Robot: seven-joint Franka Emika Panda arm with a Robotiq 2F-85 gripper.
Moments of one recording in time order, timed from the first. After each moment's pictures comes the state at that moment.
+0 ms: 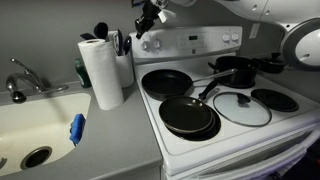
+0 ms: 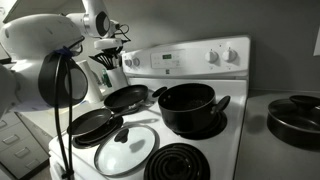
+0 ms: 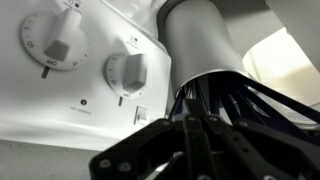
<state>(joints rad) 0.30 1.04 0.16 -0.38 0.03 2.04 -0.22</state>
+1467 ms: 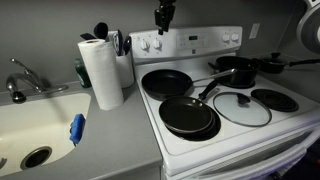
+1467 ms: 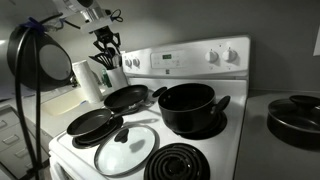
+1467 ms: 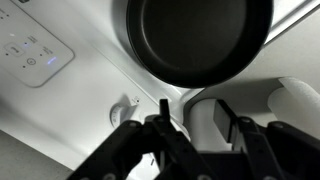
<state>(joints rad) 0.35 0.90 0.06 -0.37 -0.14 1.51 -0.23</state>
